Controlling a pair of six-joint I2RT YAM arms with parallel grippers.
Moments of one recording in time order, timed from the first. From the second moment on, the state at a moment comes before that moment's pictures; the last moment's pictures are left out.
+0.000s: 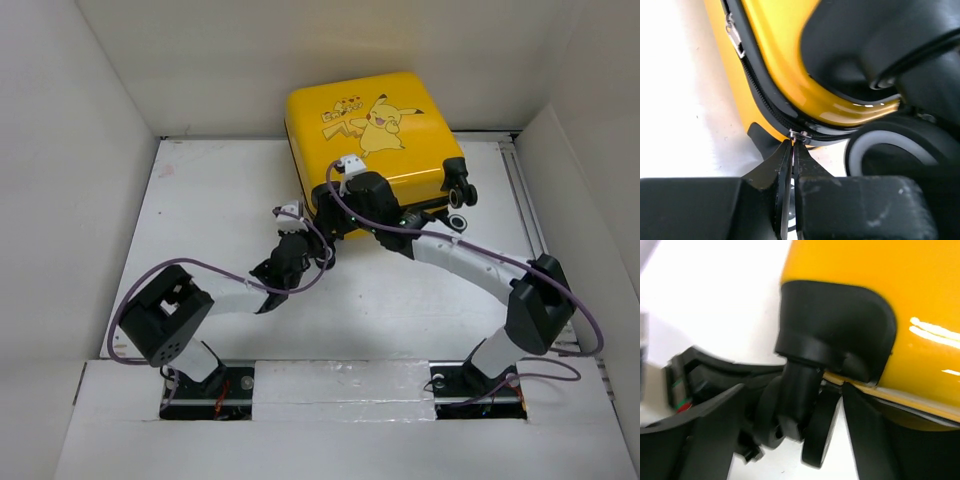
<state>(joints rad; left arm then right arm) -0.79 1.51 0.56 0.73 -0.49 -0.56 0.77 1.57 1.24 -0.15 0.04 0.32</state>
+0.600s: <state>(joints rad) -0.79 1.45 0.54 0.68 -0.50 -0.51 0.77 1.53 1.20 -0.11 0.09 0.30</state>
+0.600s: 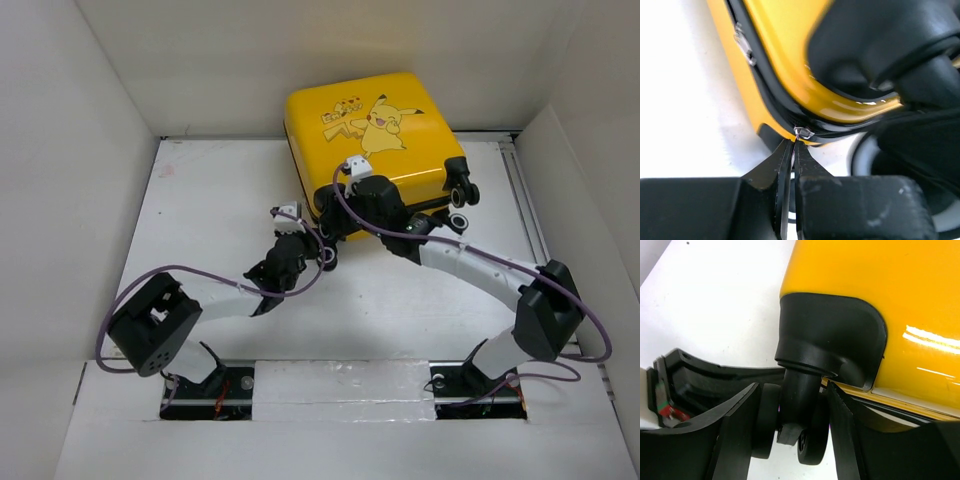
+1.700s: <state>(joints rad) -0.71 1.40 0.46 0.63 -0.21 -0.41 0.73 1.46 1.12 -0.10 0.01 0.25</state>
